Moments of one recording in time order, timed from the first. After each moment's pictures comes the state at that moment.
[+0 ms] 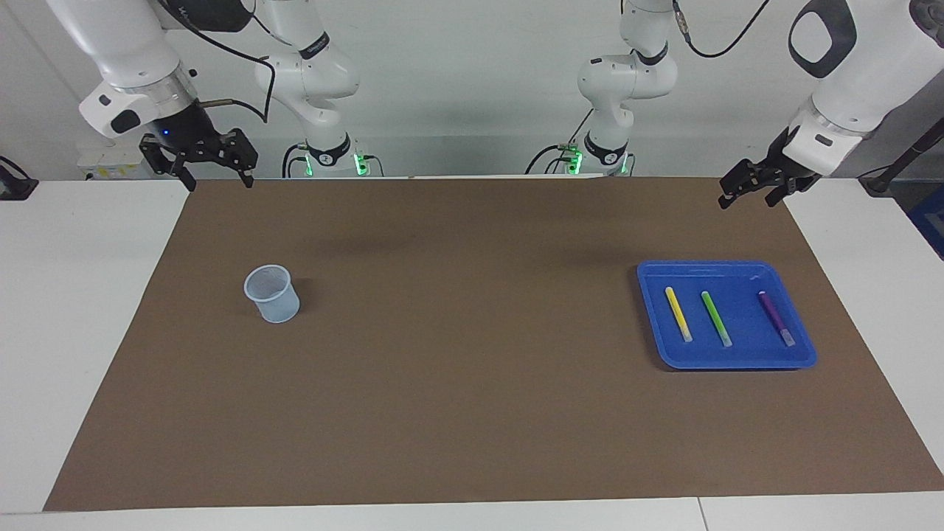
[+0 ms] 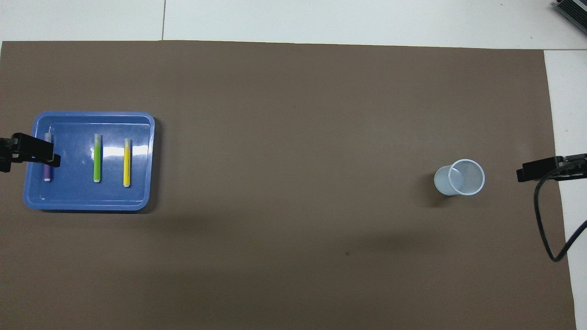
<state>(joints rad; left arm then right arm) -0.02 0.00 0.06 -1.62 -0.07 1.52 0.02 0.00 -0.12 -0.05 -1.70 0.01 1.55 -0.08</state>
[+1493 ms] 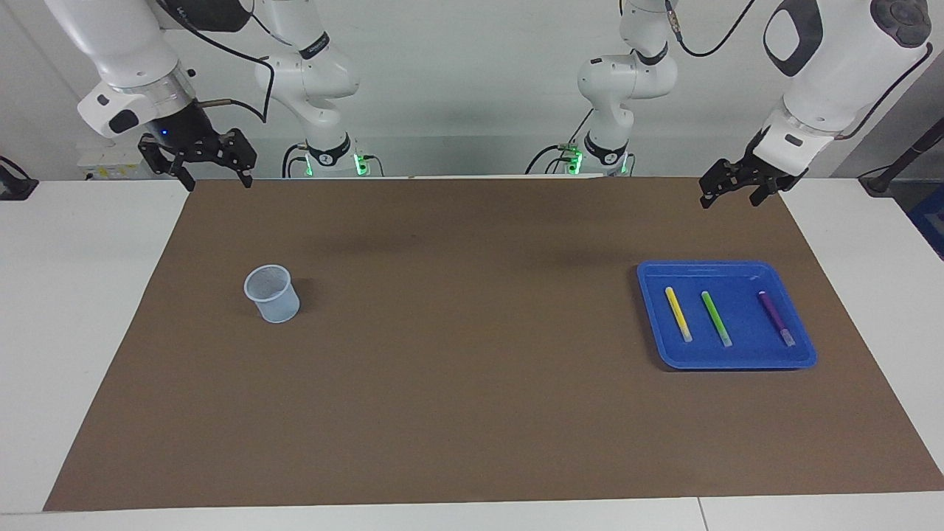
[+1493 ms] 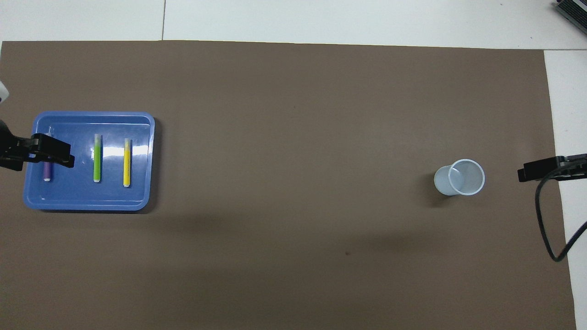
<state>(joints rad) -0.02 0.00 0.00 -1.61 -0.03 1.51 -0.01 0.01 -0.12 -0.06 -1.70 0.01 1.55 -0.08</state>
